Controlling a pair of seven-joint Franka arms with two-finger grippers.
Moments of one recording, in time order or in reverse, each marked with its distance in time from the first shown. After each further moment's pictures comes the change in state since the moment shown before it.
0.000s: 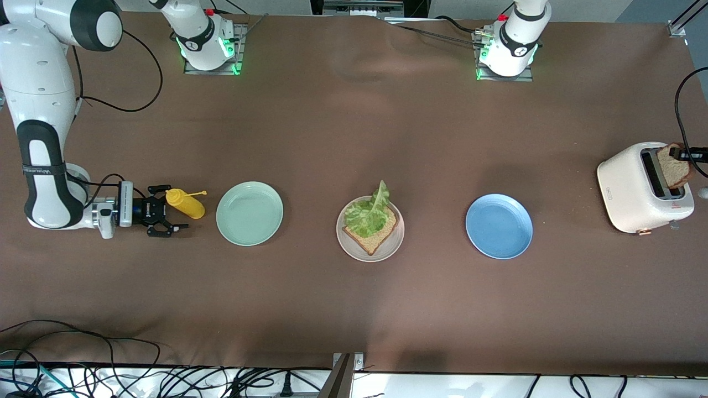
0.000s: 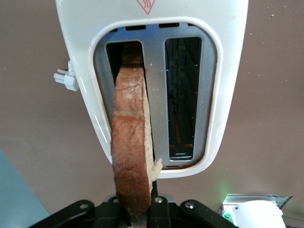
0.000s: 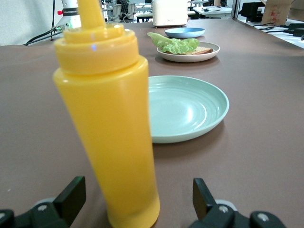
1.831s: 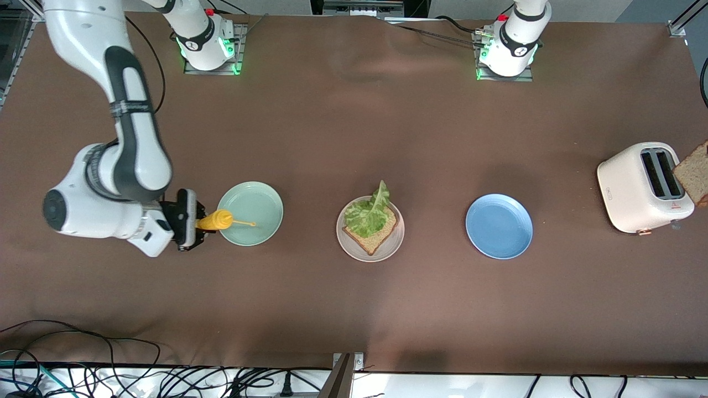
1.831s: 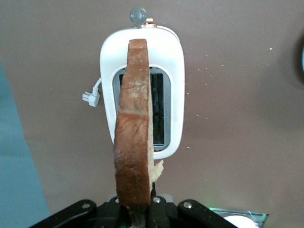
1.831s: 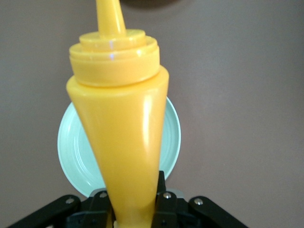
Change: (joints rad) left arm -0.003 -0.172 -0.071 0.076 -0.034 -0.057 -0.100; right arm 0.570 -0.315 -0.145 0.027 -0.546 0.370 0.890
